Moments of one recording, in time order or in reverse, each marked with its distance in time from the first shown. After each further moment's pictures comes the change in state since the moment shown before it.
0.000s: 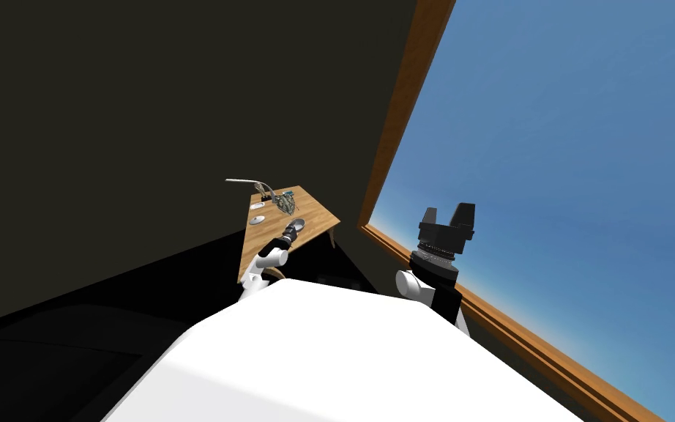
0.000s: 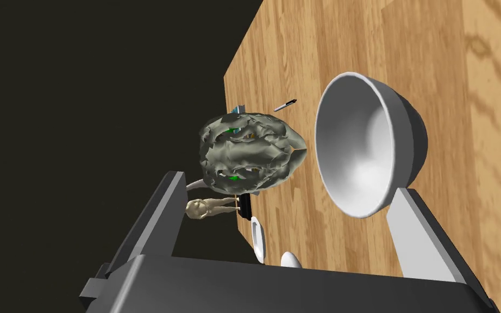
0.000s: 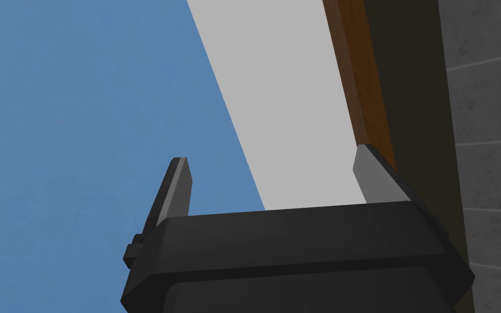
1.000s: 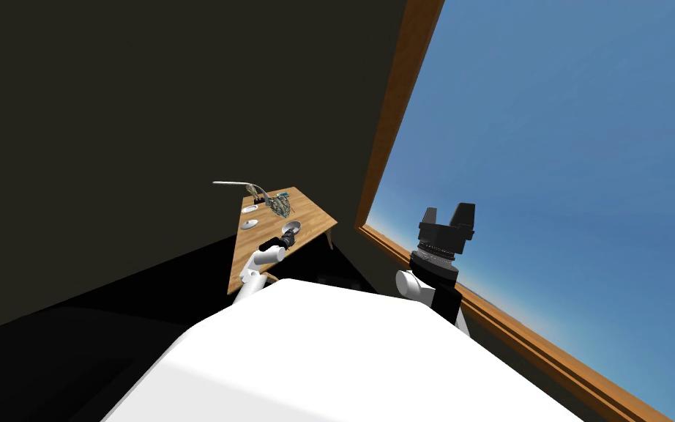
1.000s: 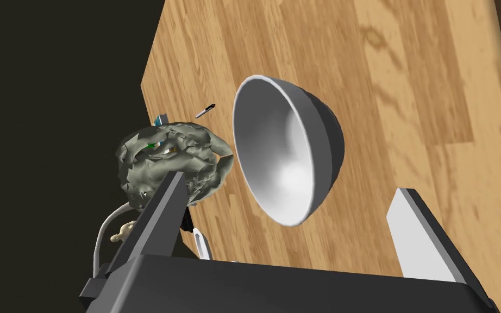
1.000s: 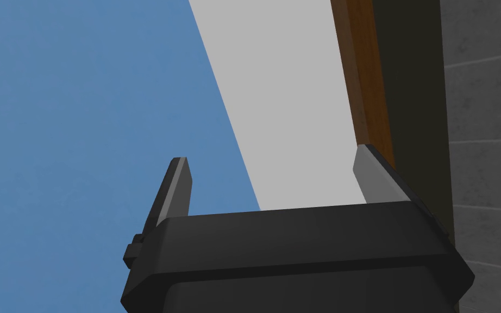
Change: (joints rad) left arm -0.059 0.037 0.058 0.093 0.023 0.246 -0.007; right arm 0.000 0.000 0.000 0.000 0.000 0.000 0.000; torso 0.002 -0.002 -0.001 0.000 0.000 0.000
